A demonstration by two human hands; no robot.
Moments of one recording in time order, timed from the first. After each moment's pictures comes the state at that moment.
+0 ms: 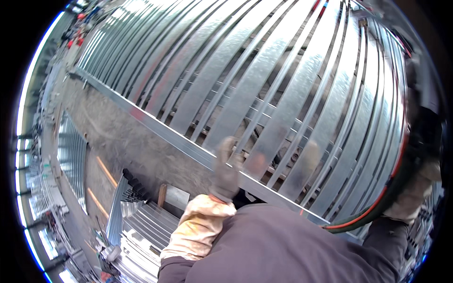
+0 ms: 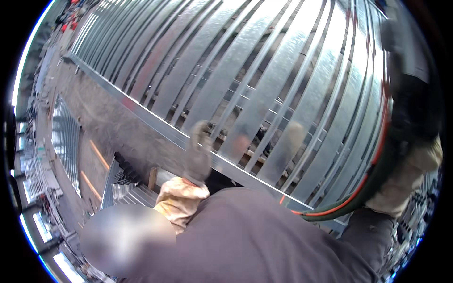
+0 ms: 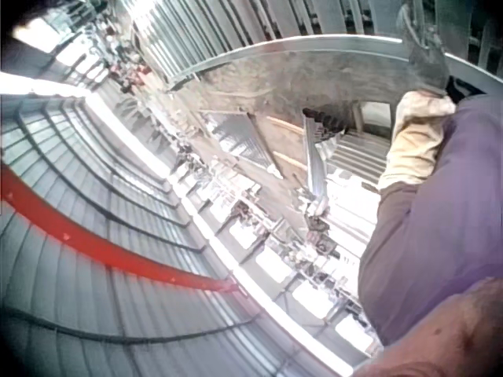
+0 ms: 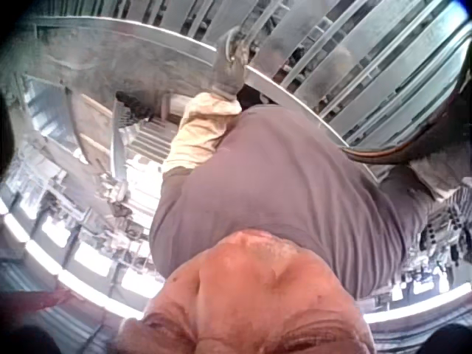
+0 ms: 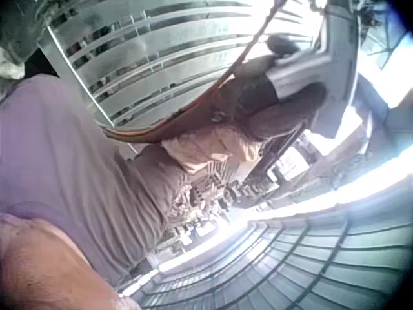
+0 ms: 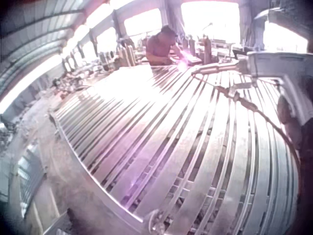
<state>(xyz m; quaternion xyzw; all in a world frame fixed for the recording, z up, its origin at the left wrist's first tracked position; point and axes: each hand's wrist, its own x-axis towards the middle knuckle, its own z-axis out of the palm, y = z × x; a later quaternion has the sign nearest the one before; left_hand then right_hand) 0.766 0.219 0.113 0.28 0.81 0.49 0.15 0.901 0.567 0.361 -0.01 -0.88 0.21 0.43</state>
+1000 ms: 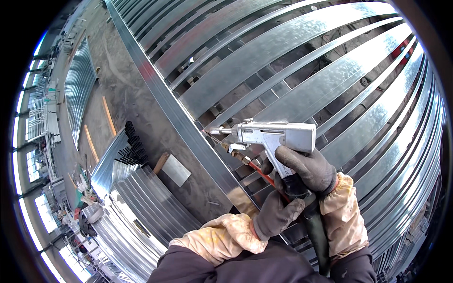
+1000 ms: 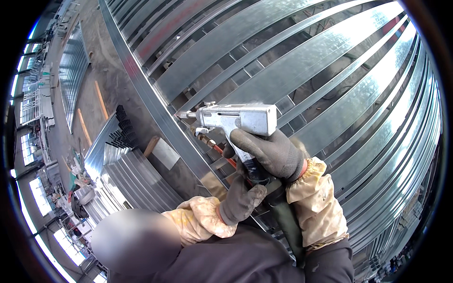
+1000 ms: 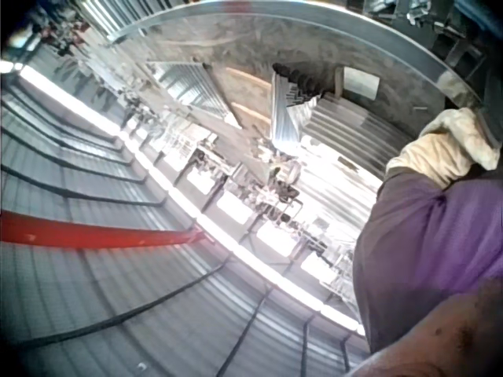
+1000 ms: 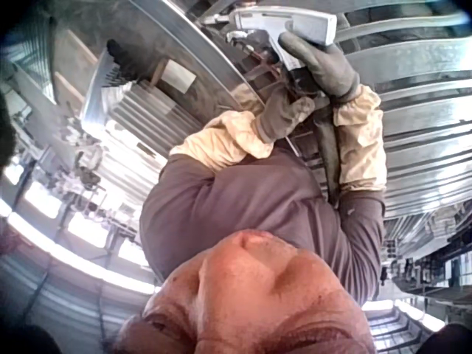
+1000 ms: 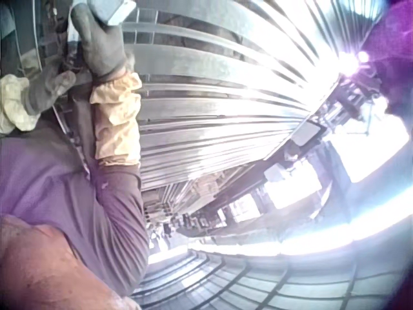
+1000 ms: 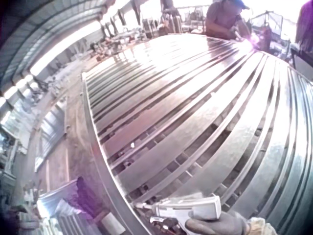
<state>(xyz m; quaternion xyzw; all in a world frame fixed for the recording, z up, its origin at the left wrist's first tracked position) 0.663 0.257 0.065 -0.10 0.37 0.84 0.39 0.585 0.397 0.097 -0.16 -0.49 0.81 -0.29</state>
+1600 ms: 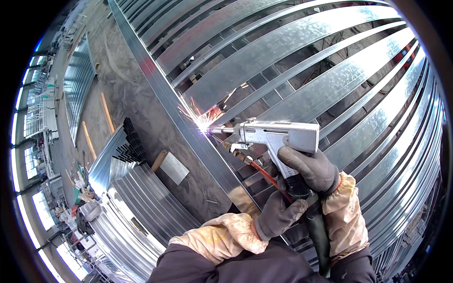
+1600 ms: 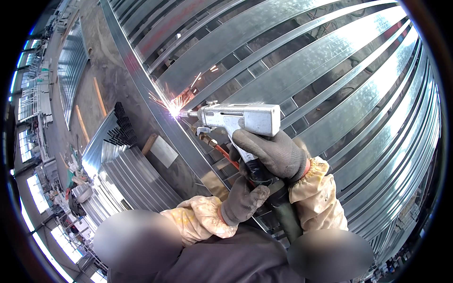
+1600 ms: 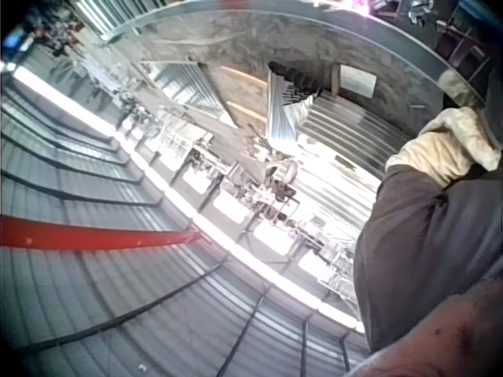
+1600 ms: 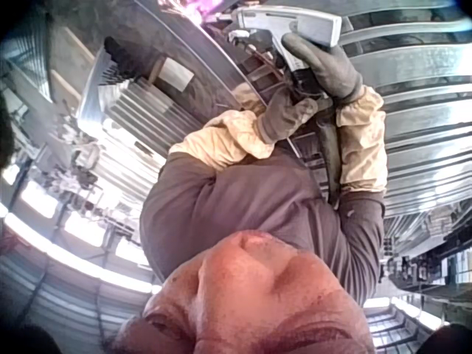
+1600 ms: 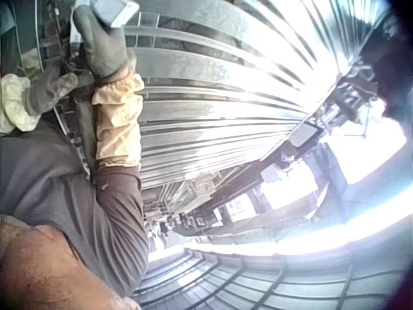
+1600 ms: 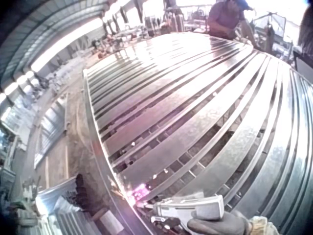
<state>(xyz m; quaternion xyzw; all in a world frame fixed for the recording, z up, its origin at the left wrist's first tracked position) 0.651 0.249 0.077 -0.09 0.40 0.80 0.43 0.579 0.397 0.099 -0.17 -0.51 0.78 -0.30</state>
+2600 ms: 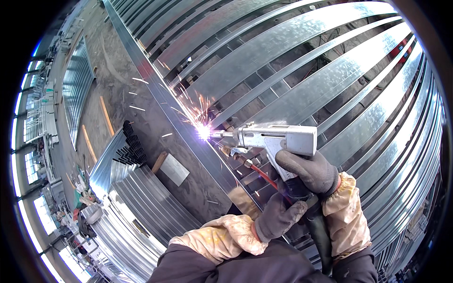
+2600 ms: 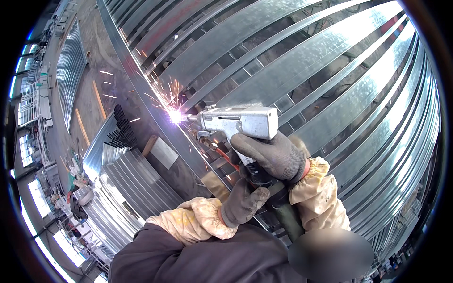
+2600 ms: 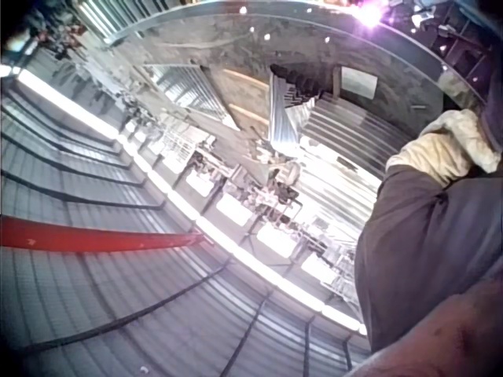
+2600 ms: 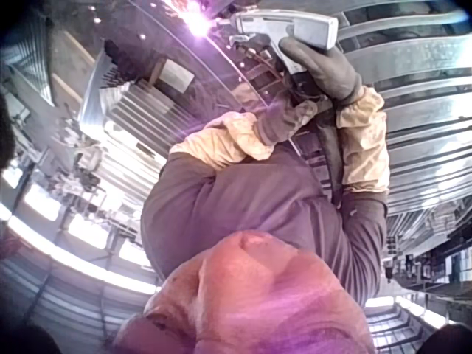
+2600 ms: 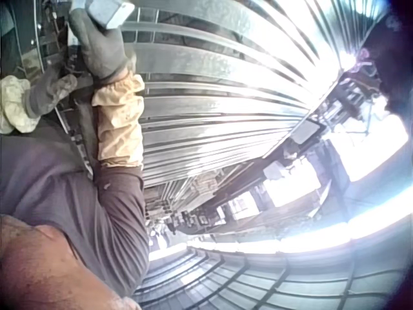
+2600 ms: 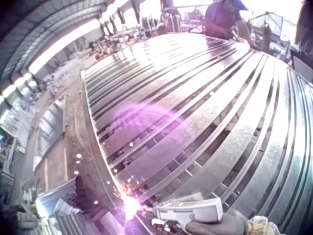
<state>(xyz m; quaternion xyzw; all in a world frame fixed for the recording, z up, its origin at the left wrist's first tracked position) 0.662 0.248 0.068 -0.09 0.34 0.81 0.46 0.589 0.402 0.089 -0.14 -0.57 0.76 -0.28</state>
